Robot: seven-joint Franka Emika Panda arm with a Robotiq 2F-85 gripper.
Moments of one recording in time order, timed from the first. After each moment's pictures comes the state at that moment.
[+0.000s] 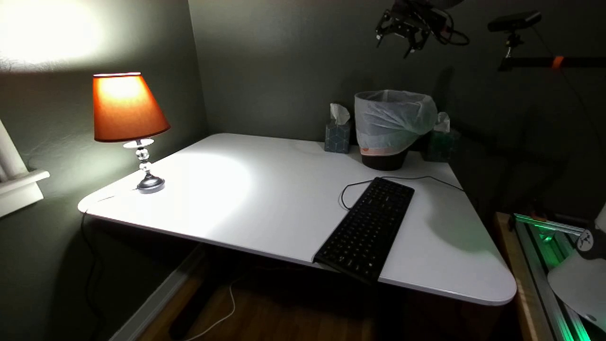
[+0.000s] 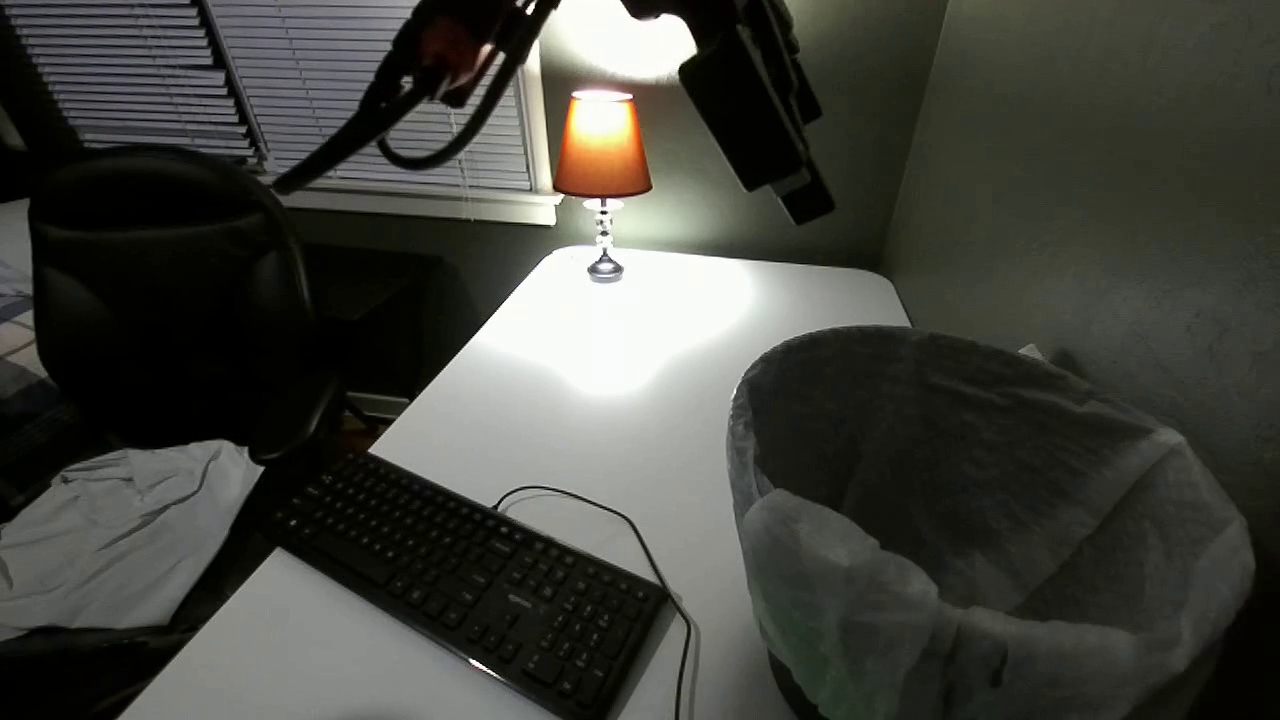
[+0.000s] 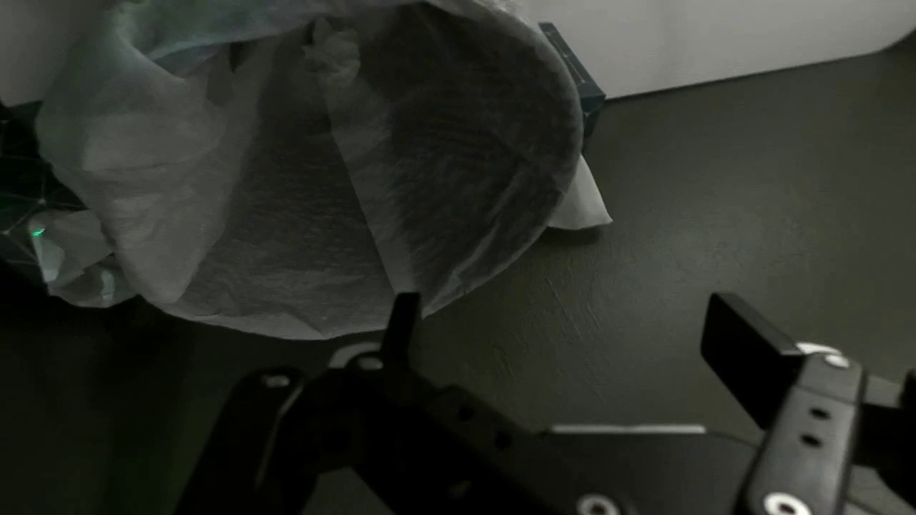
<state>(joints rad) -0.57 -0.23 -0.09 -2.28 -0.35 2.72 0.99</state>
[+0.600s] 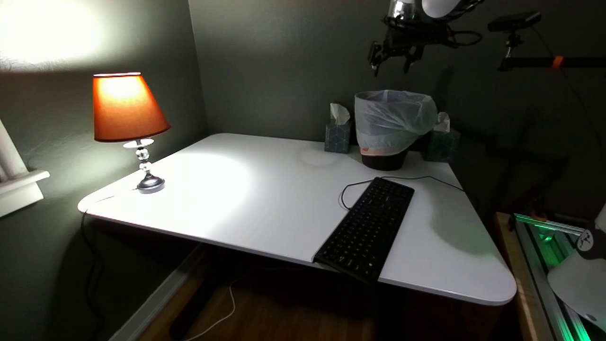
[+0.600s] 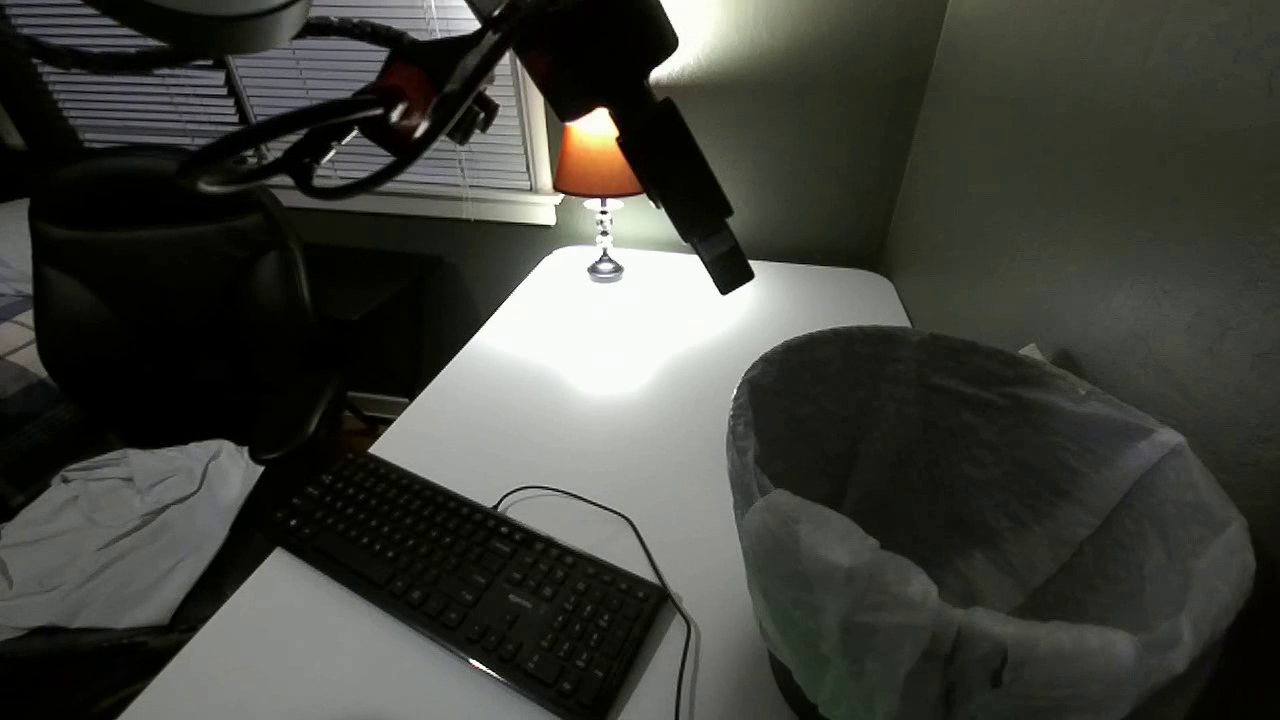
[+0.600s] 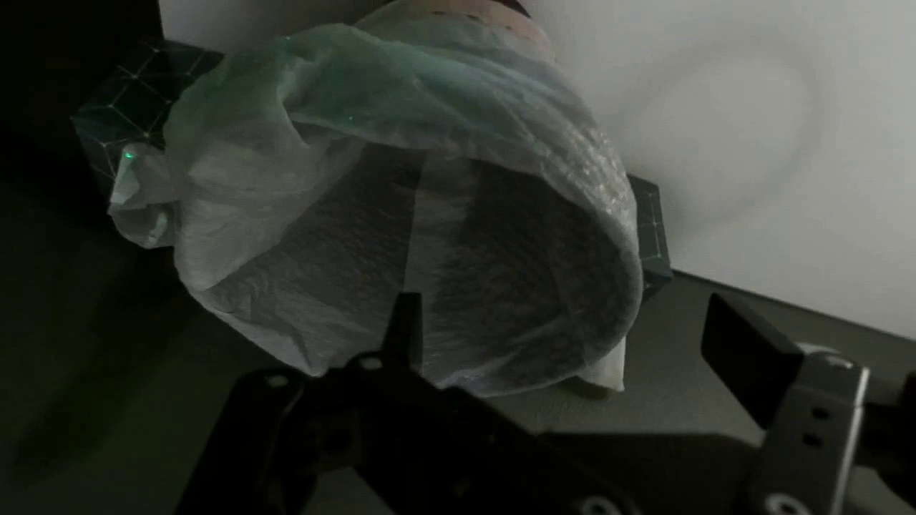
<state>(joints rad) -0.46 -0.21 -0.08 -2.29 -0.59 2.48 0.86</state>
